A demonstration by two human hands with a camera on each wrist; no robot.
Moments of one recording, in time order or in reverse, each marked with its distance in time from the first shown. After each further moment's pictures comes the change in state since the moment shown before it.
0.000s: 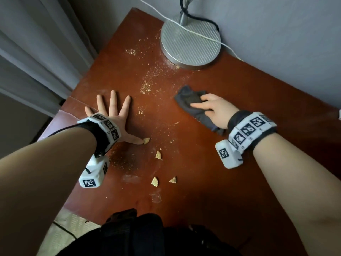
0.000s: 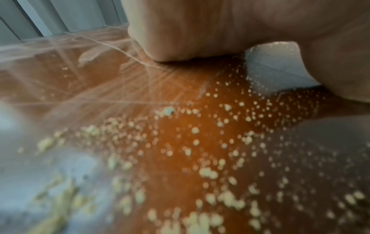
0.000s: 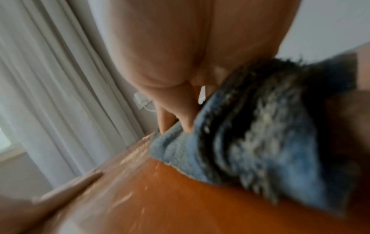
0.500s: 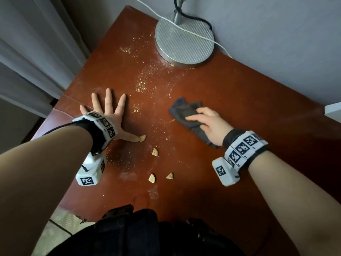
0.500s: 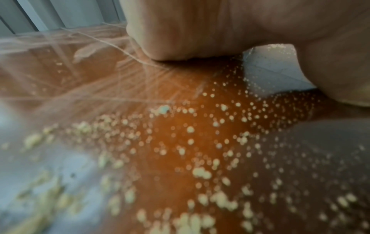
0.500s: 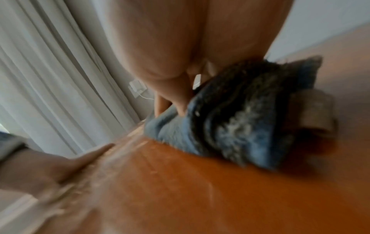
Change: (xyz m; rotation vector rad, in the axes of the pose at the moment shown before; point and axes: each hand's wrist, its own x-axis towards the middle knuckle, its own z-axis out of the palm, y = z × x) left_hand -0.001 -0.002 -0.001 -0.005 -0.003 0.008; right_hand -0.041 -0.007 0.028 -0.030 -0.024 0.028
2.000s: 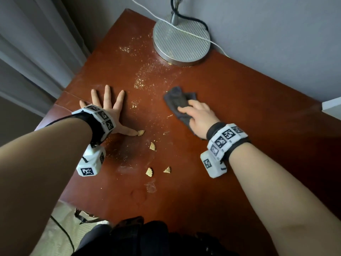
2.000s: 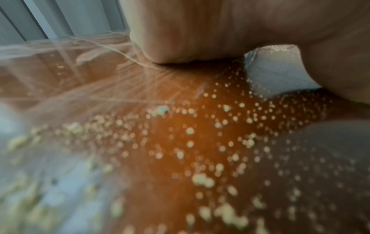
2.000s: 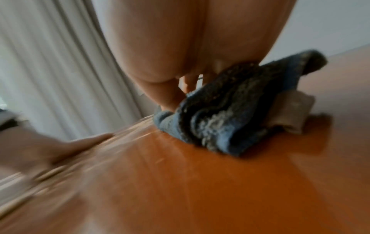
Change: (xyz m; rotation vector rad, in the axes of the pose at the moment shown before) left_hand -0.003 0.003 0.002 -0.004 0.046 -0.007; right_hand 0.006 -0.020 0.010 -0.065 0.101 0.024
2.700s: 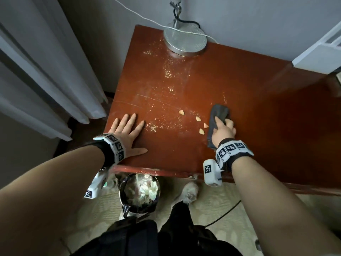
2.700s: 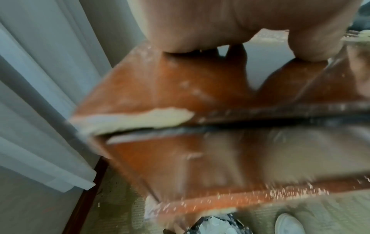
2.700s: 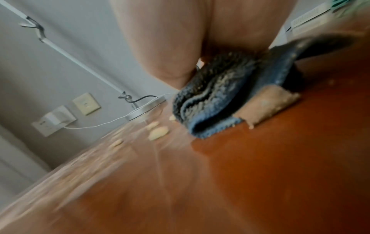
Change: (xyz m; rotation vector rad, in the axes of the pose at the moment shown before) left_hand -0.056 -0.166 0.077 0.411 0.115 0.505; right_hand -0.107 -0.139 0.124 0.358 0.405 0.854
